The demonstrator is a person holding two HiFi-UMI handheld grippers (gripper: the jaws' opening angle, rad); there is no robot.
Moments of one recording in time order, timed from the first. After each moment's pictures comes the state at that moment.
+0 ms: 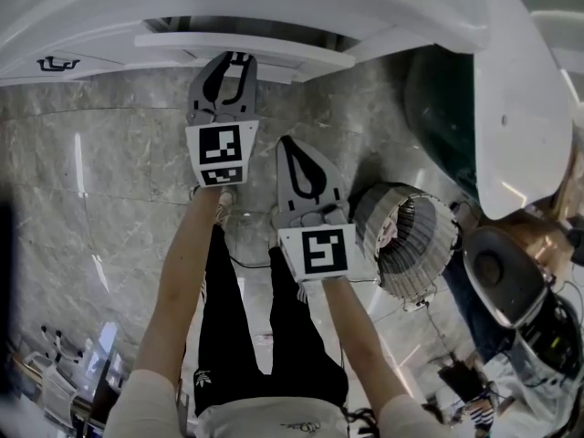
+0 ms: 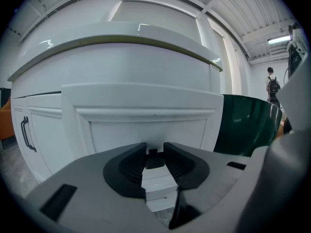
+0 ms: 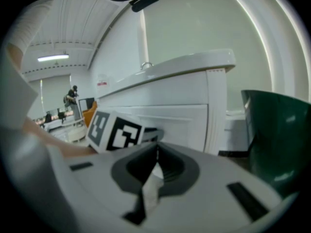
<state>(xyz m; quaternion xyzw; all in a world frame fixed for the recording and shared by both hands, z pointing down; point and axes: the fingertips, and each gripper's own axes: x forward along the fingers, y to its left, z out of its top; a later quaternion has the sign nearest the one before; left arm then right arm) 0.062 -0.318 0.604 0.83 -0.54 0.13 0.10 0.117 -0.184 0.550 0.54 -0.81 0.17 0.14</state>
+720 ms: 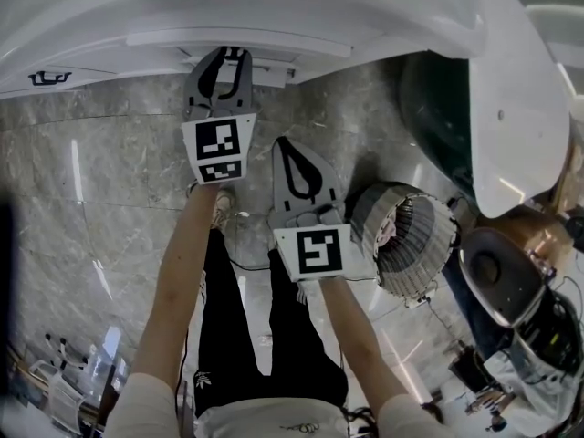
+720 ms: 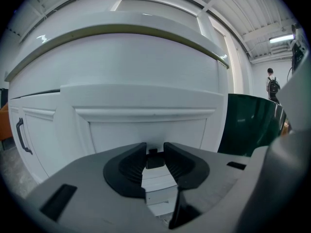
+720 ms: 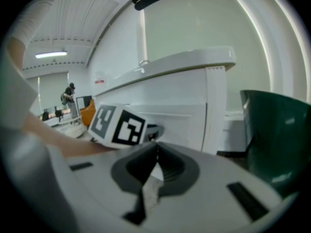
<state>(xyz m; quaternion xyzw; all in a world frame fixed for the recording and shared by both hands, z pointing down) 0.068 -0.341 0.605 0.82 -0.54 0.13 0.10 0.122 -0.195 0.557 0.55 -0.80 0.17 0.15</state>
